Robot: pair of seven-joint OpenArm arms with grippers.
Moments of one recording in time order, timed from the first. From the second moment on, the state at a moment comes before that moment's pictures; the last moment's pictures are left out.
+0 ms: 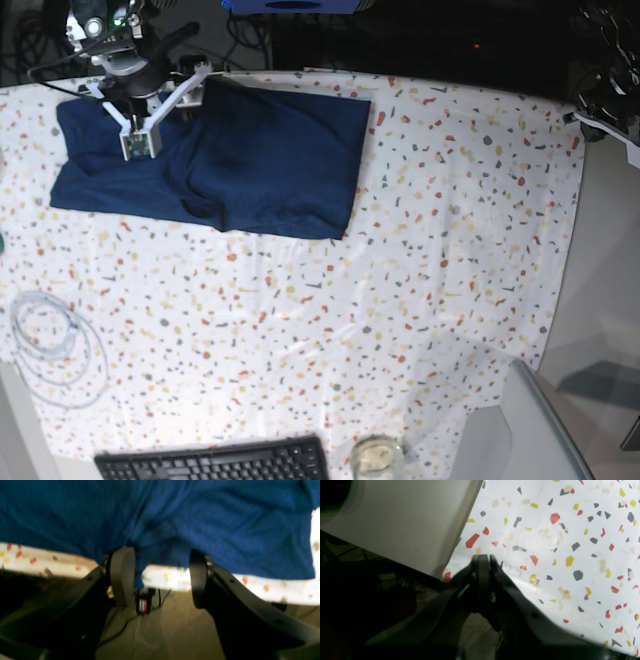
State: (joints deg) left arm 21.7 -14.5 -47.1 87.3 -22.4 -25.8 46.7; right arm -35.3 9.3 -9.9 113.3 6.9 -7.8 -44.8
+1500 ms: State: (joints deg) left arm 20.3 -15.5 -47.1 87.1 -22.4 -25.6 46.7; right arm -33.0 12.5 -14.9 100.4 14.0 0.4 -40.3
